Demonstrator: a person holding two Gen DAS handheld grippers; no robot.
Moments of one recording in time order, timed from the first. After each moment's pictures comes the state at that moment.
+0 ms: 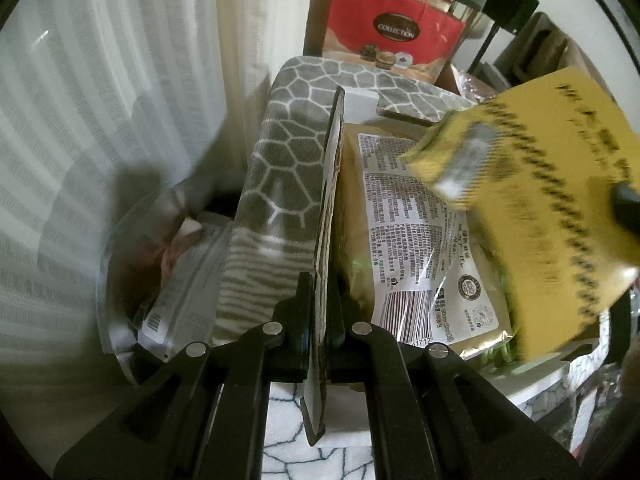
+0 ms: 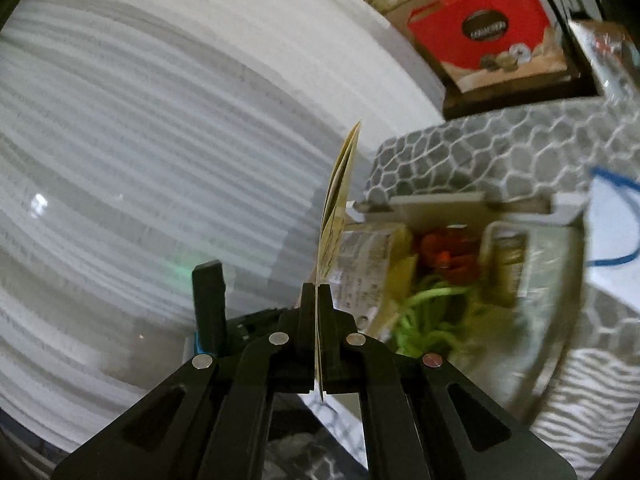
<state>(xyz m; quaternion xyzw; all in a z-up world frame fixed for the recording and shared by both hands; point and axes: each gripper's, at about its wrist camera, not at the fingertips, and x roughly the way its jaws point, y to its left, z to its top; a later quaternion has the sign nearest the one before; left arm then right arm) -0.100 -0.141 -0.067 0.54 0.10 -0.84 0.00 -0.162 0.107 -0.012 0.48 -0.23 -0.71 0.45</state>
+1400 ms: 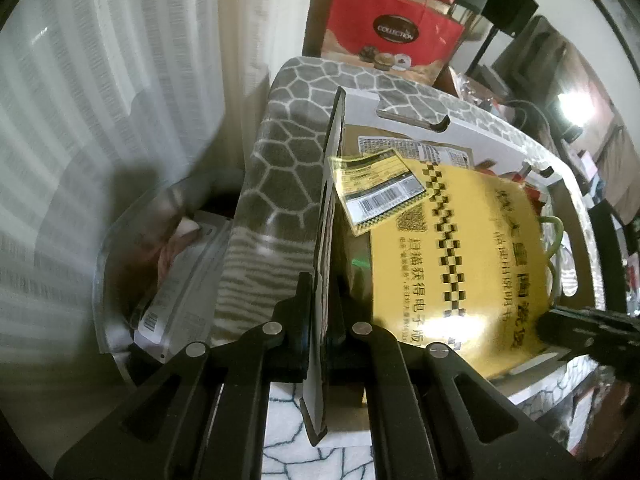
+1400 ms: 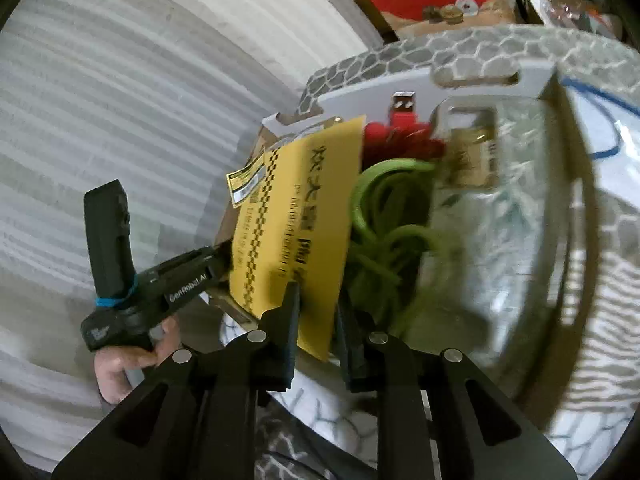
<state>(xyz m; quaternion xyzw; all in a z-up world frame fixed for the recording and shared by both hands) -0.099 -0.141 -0.067 0.54 0.10 -0.84 0.00 -0.124 0.098 -0.056 0.56 -0.14 -0.74 0.36</state>
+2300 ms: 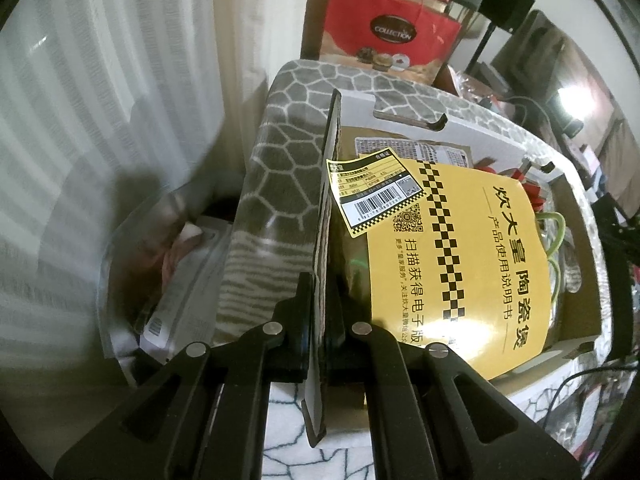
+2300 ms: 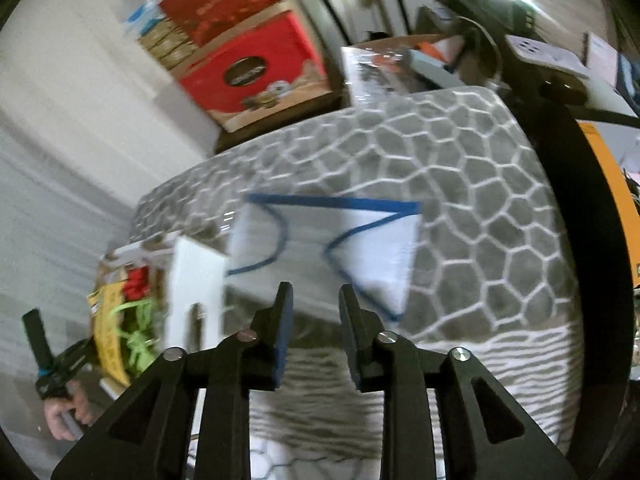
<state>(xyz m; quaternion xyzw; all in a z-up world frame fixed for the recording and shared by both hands) -0.100 -0.136 -0.065 0.53 0.09 -0.84 0.00 -0.182 0.308 -0.037 0.53 -0.15 -0.83 0.13</state>
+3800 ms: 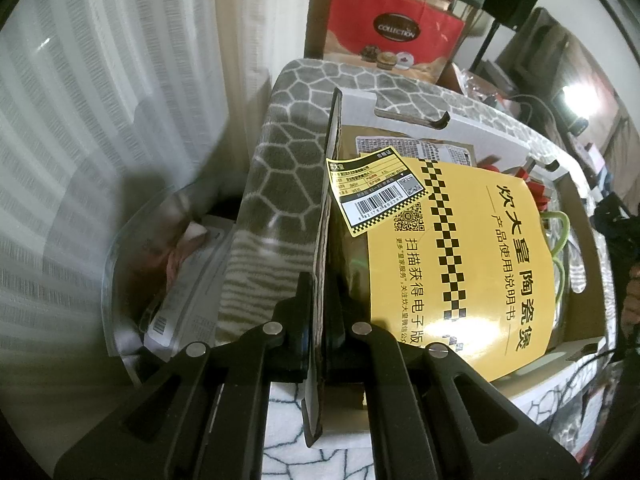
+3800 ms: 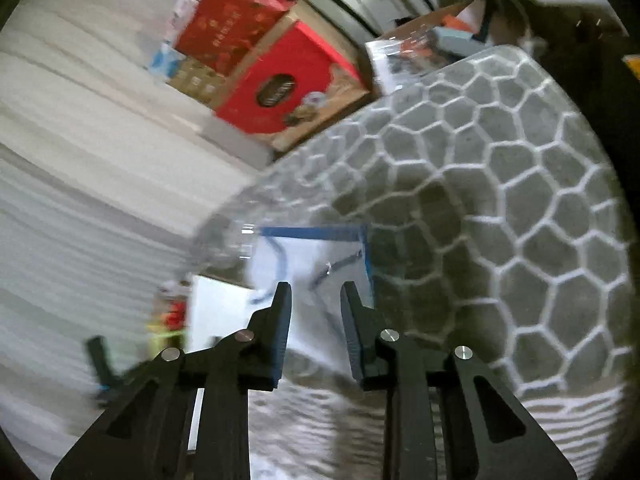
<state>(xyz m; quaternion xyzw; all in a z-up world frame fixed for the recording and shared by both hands) -0.099 -0.138 -0.067 0.53 0.08 -0.84 0.01 -0.213 0.351 -0.077 0.49 -0.27 -0.79 0.23</state>
